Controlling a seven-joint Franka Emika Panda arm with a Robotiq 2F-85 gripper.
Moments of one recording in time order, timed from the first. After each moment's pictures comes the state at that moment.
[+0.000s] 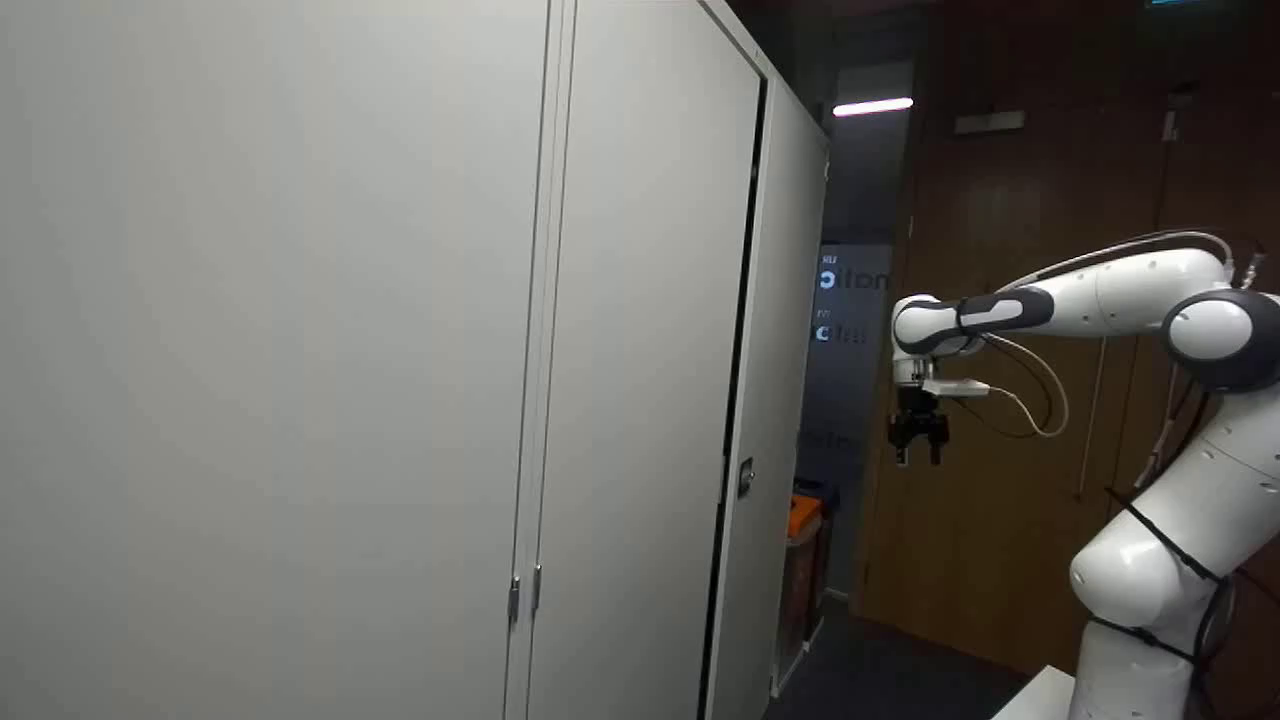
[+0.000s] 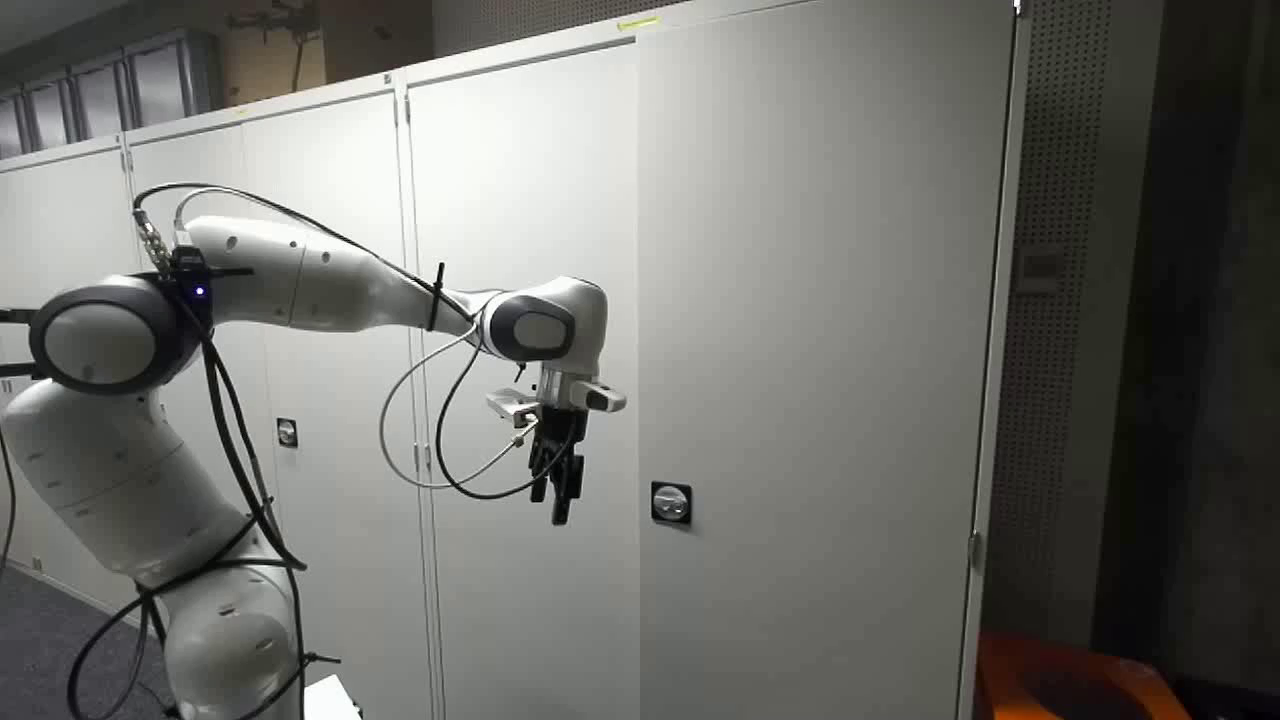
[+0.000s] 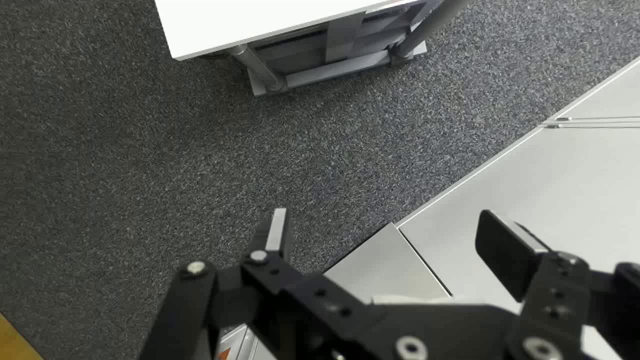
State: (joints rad) arm -0.13 -0.41 -0.11 -2.23 -0.05 1.64 0.02
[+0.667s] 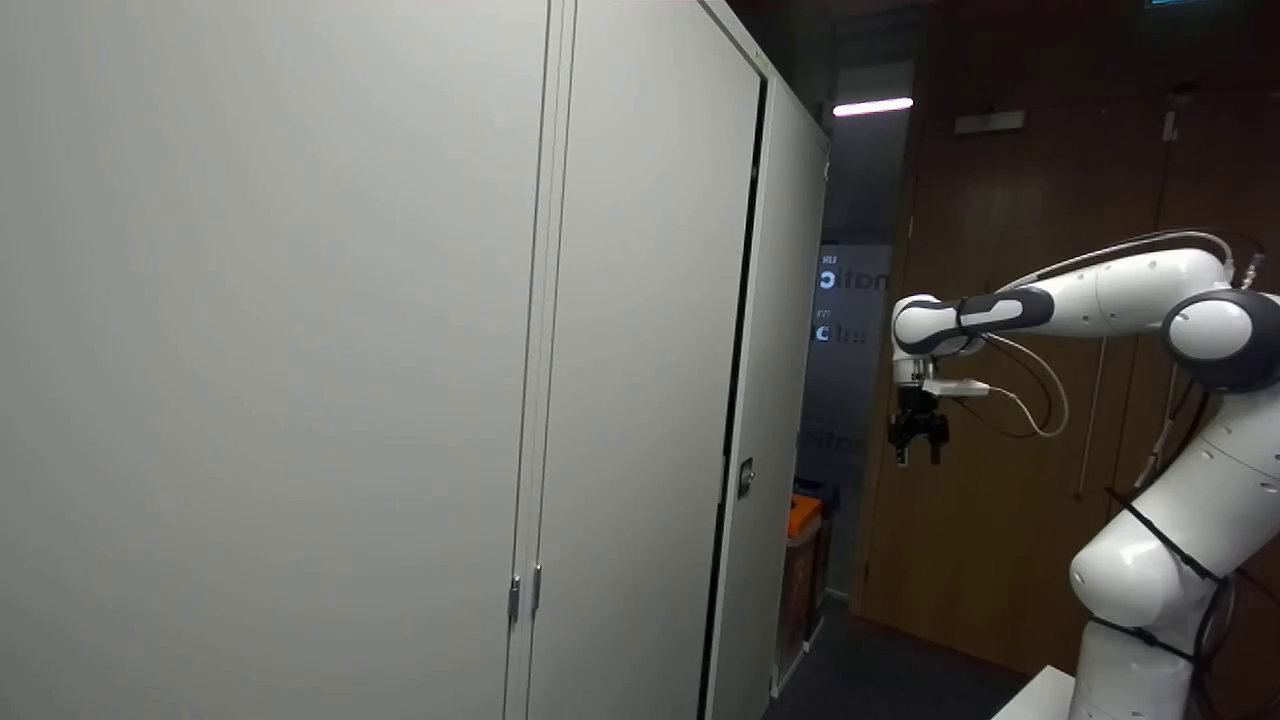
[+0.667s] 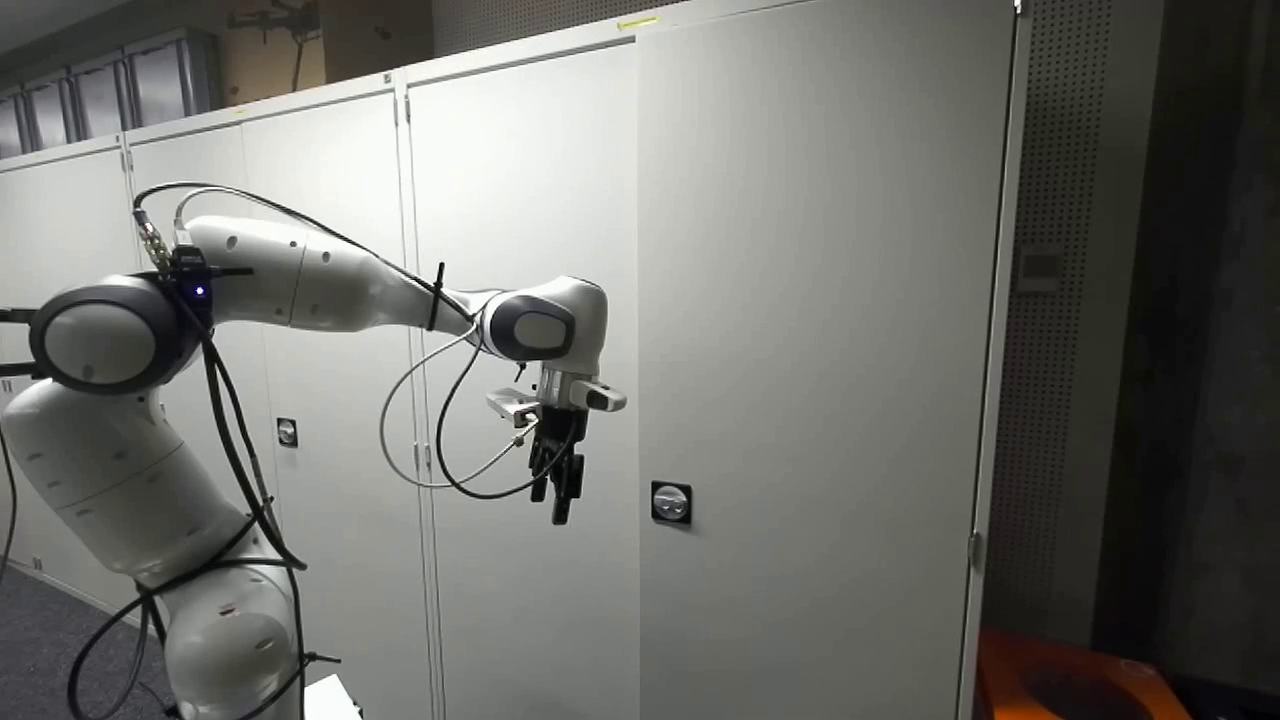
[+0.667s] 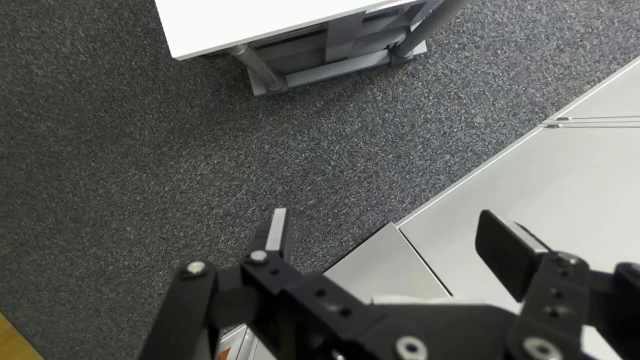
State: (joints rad) arm -0.13 -0.41 -0.11 -2.23 -0.05 1.64 0.02
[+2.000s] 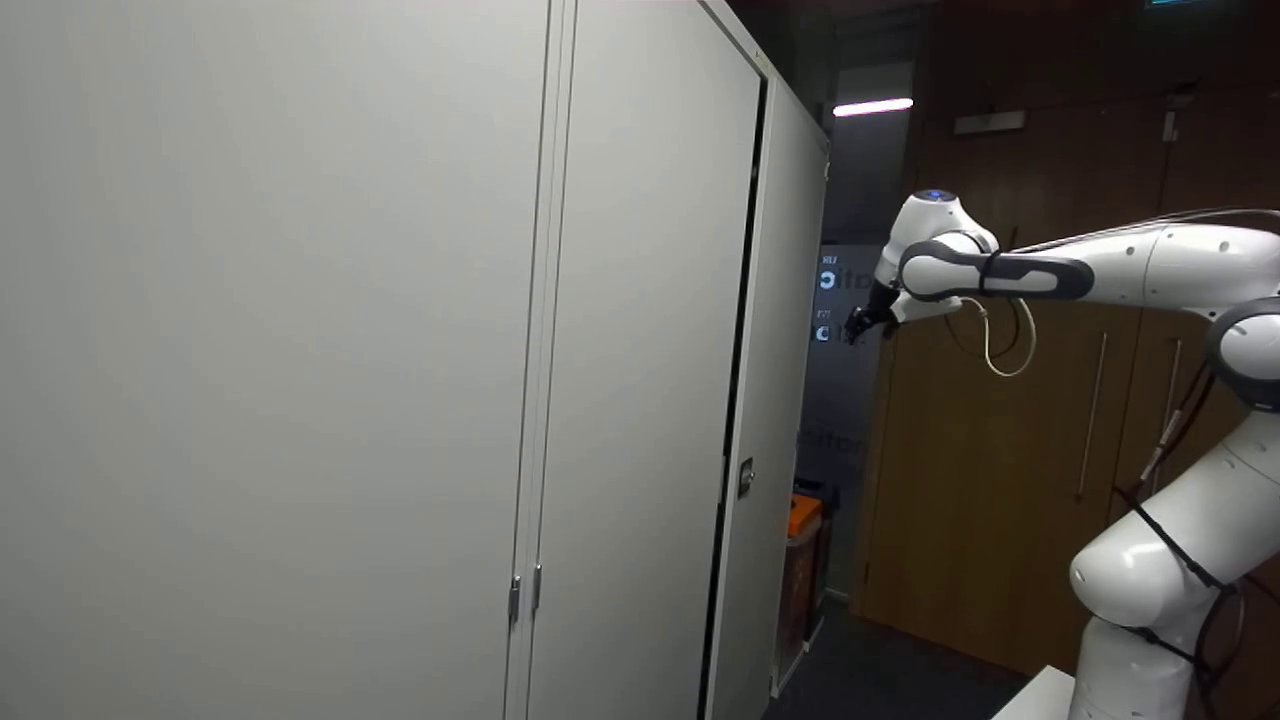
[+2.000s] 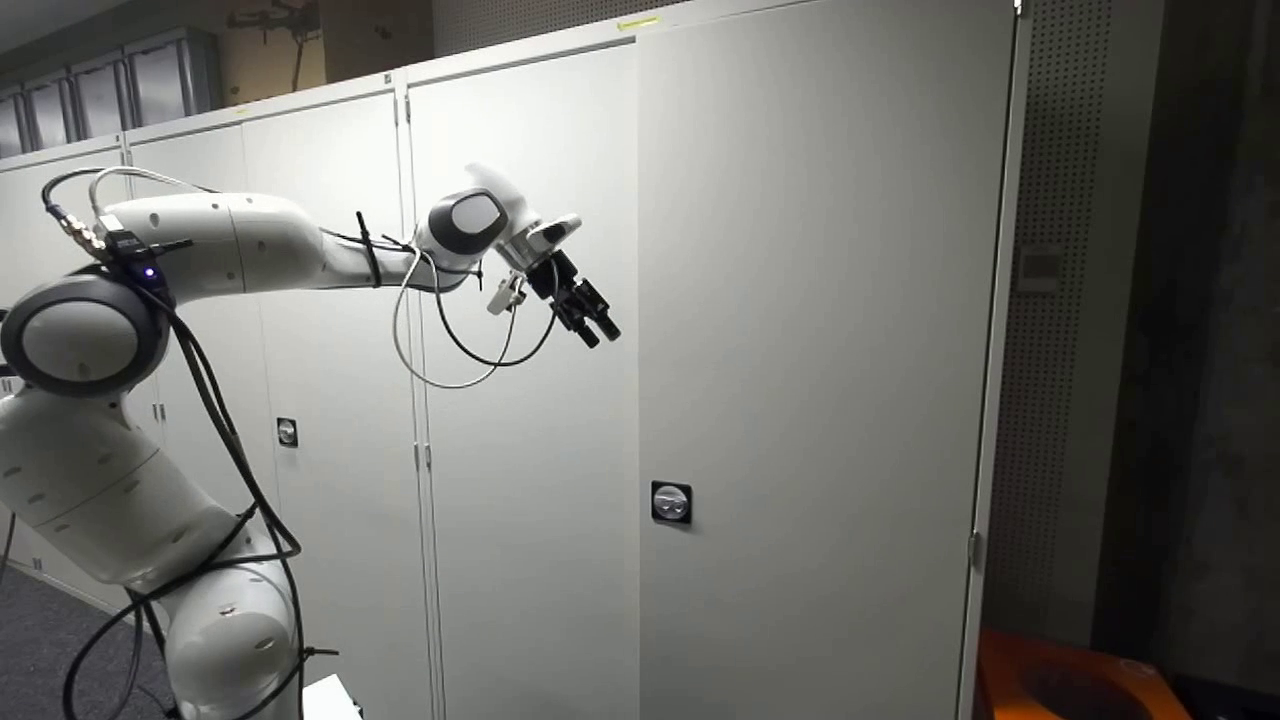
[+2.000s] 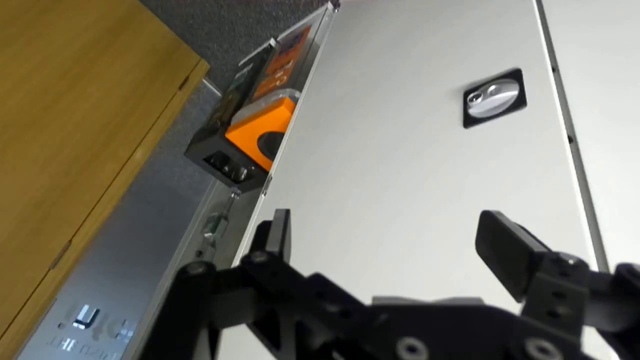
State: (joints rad) arm -0.13 -0.51 0.08 -1.98 -0.35 2.03 0.26
